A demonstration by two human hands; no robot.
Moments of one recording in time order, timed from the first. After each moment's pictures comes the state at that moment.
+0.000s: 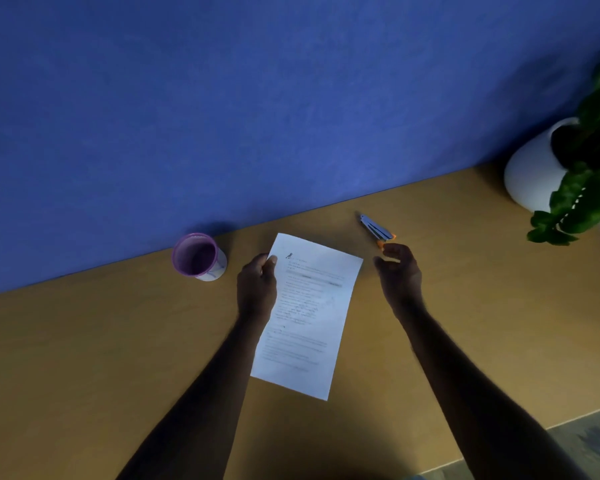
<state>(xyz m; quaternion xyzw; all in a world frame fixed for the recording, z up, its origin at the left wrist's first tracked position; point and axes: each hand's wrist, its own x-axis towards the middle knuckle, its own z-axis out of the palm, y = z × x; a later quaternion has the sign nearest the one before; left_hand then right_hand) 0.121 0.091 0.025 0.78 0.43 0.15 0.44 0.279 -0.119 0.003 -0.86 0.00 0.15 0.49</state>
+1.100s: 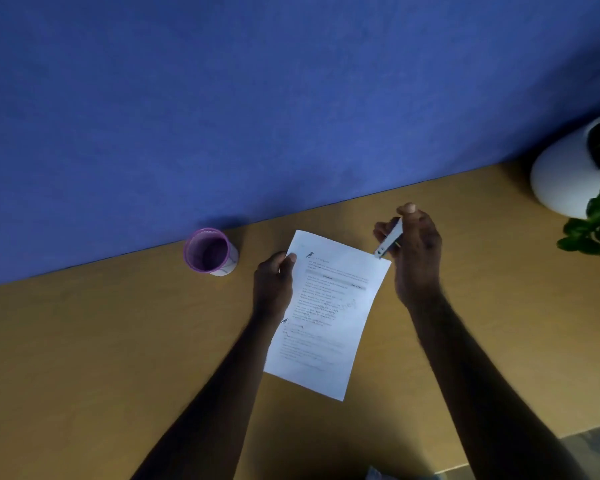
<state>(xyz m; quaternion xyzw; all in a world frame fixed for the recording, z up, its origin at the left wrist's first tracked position) 0.127 0.090 0.016 0.73 0.42 0.12 0.53 0.286 -0.071 0.075 -0.63 -0.02 0.18 0.76</state>
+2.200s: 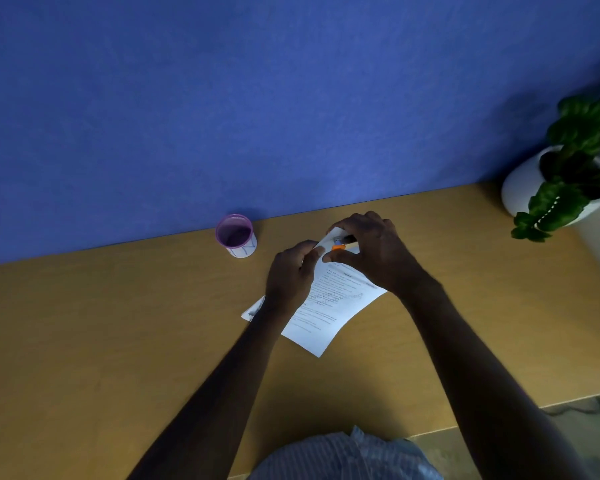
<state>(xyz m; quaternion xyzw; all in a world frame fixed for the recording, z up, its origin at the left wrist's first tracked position) 0.074 0.045 0.128 0.85 0.27 0.18 0.41 0.219 -0.078 0.167 -0.83 -0.49 0.10 0.24</state>
